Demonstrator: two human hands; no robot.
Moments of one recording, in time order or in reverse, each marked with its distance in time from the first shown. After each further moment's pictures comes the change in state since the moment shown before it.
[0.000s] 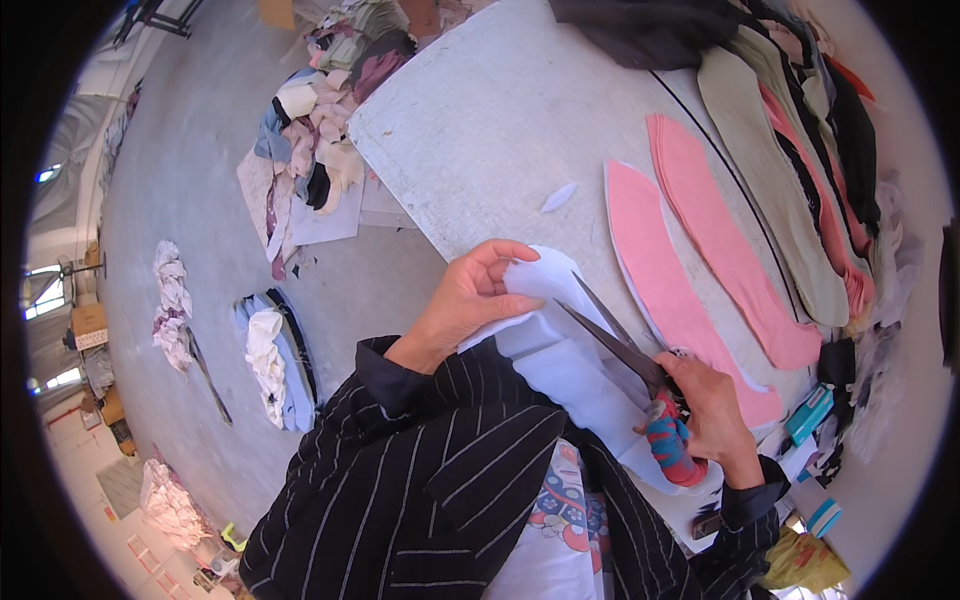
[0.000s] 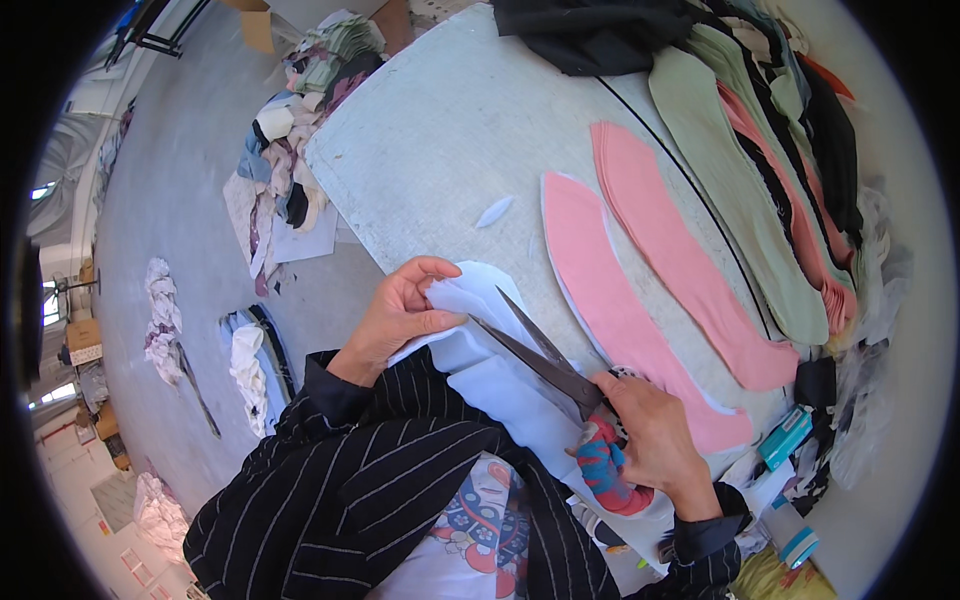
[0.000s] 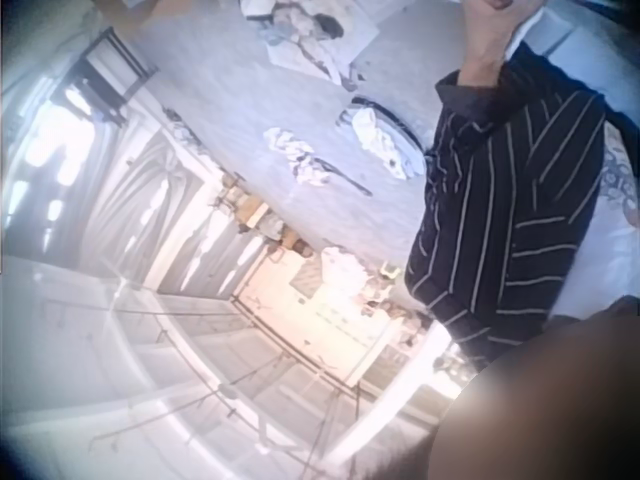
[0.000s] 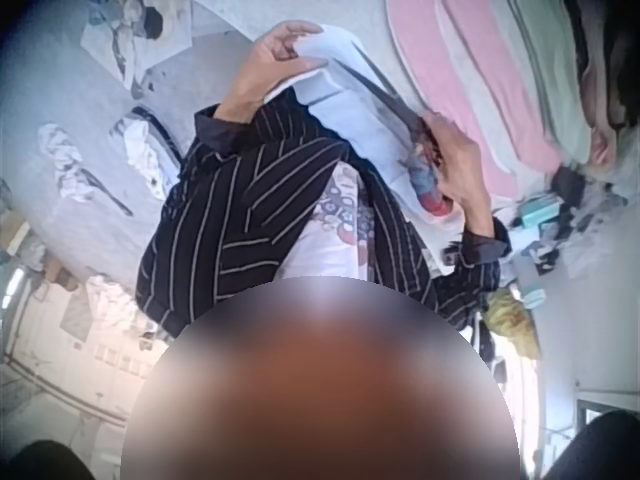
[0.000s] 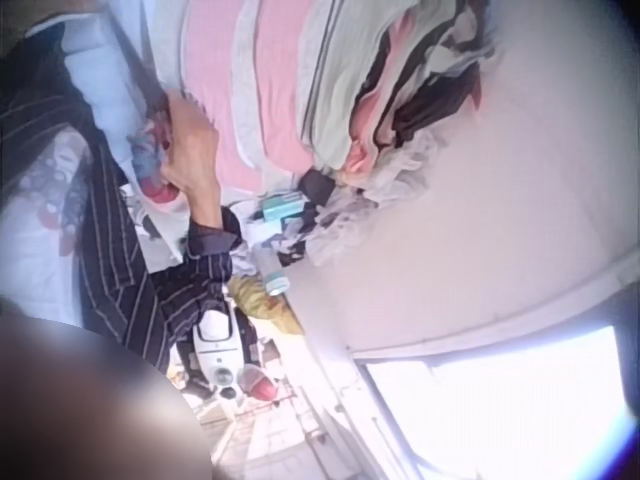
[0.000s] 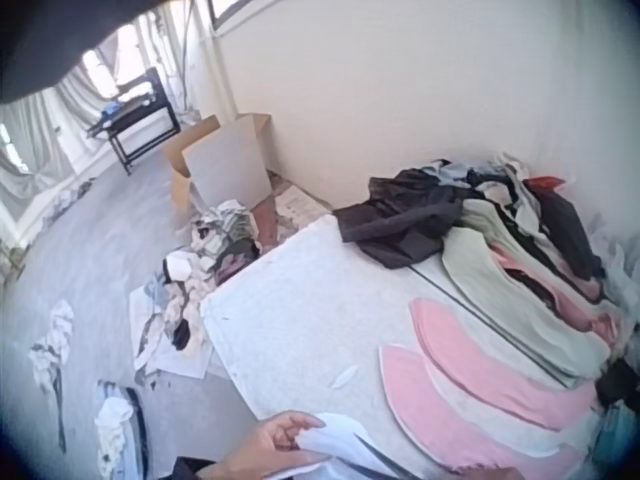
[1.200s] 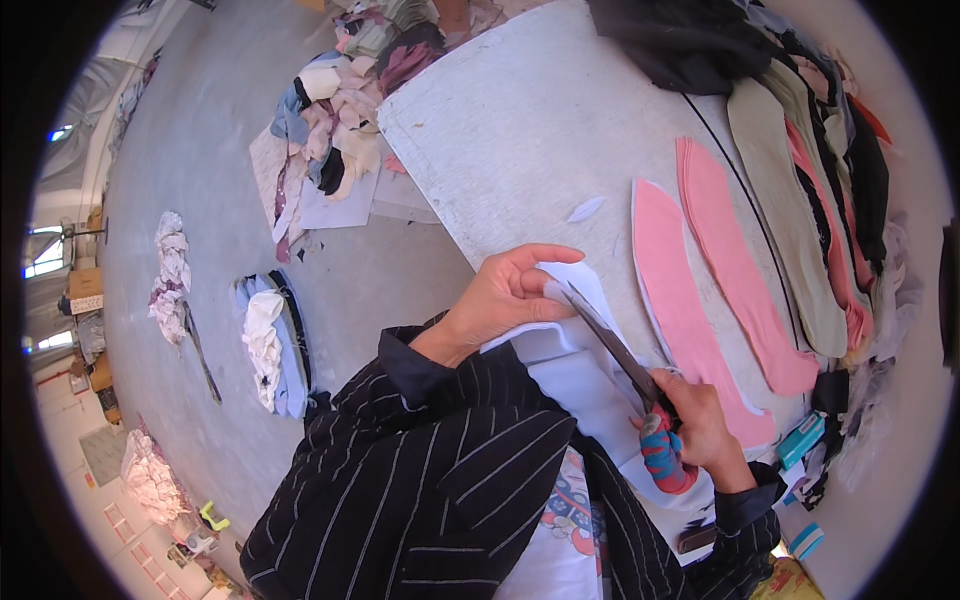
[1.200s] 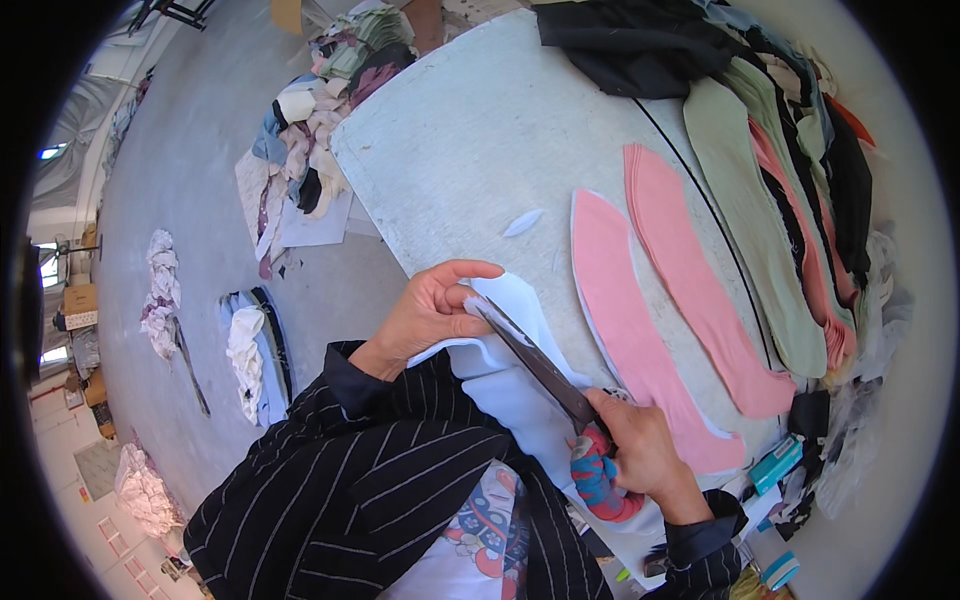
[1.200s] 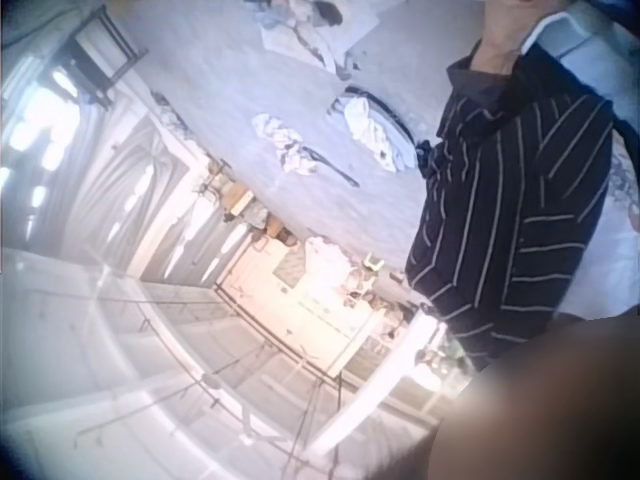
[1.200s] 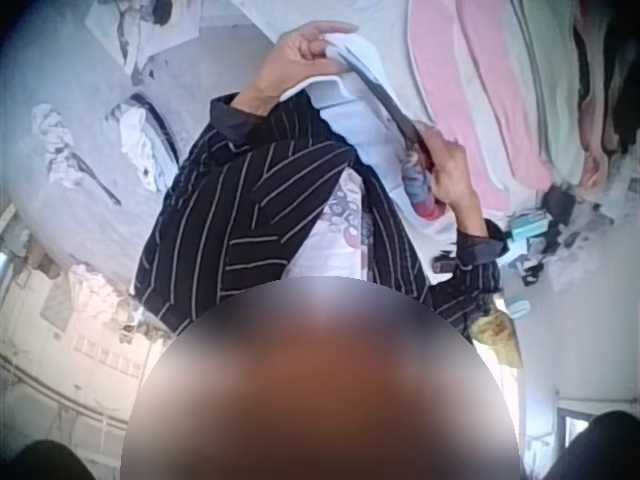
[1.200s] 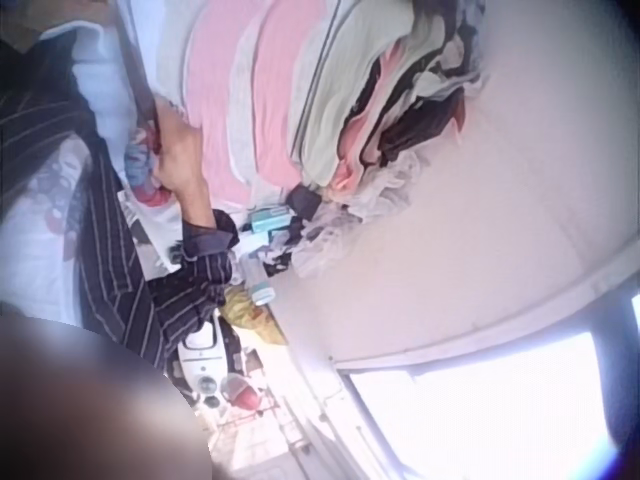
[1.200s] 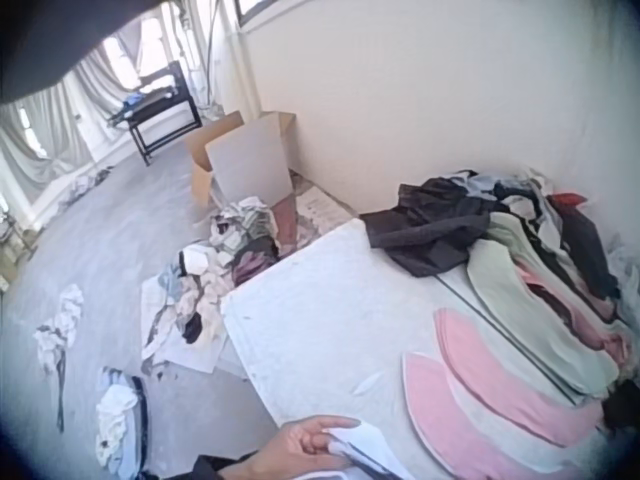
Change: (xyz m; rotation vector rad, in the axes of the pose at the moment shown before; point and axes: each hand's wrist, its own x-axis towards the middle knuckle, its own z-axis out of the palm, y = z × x) left_hand 0.007 -0.001 0.003 -0.004 -0.065 0.018; right_hand 0.012 0.006 0.016 0.078 -0.002 -0.100
